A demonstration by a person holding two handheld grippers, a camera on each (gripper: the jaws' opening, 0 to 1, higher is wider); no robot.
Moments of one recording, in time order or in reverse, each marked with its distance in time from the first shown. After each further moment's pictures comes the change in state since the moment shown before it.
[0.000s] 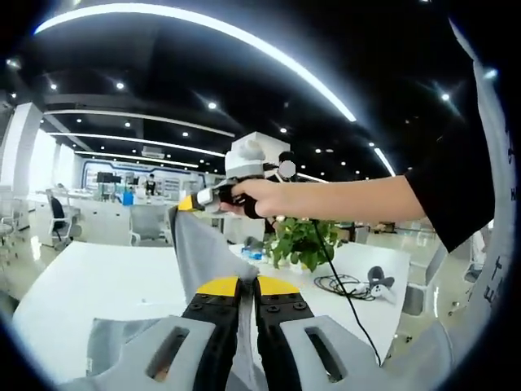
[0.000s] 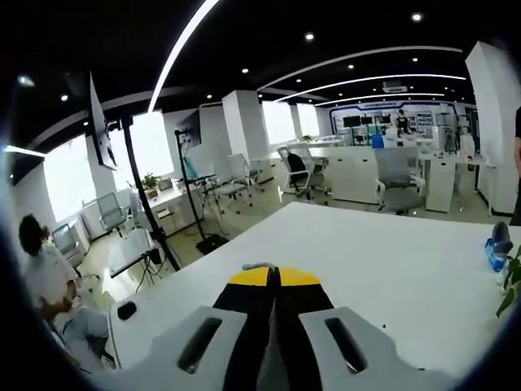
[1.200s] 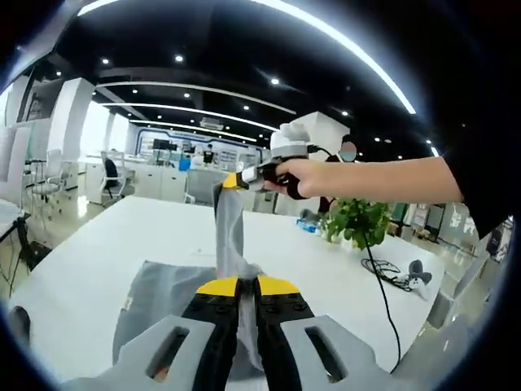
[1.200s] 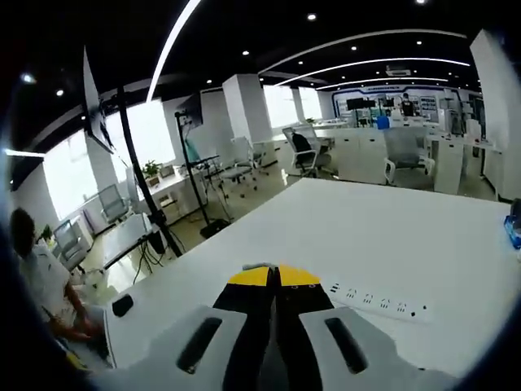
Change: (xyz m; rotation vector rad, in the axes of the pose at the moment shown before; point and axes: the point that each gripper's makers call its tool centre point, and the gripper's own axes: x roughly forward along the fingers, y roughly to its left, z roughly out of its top) left arm -0.057 0.082 -0.083 -0.135 0.137 0.309; right arm 0.081 0.040 -0.075 0.034 0.088 0.015
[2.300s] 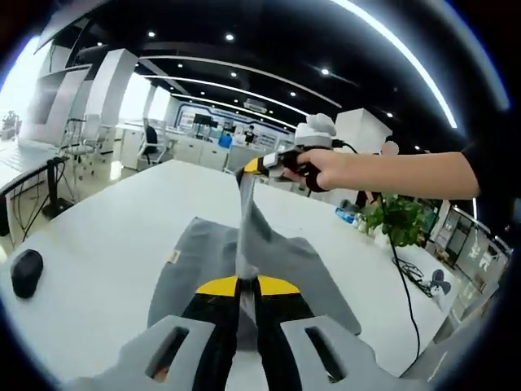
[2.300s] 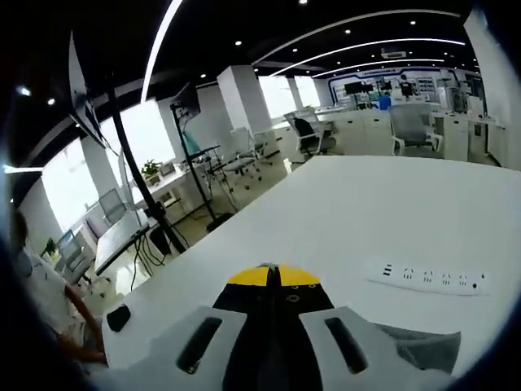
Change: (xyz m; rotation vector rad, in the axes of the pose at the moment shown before) left arm -0.016 0.095 -0.073 -0.145 0.092 0.174; right arm 0.099 0.050 -0.061 0.075 0.048 0.022
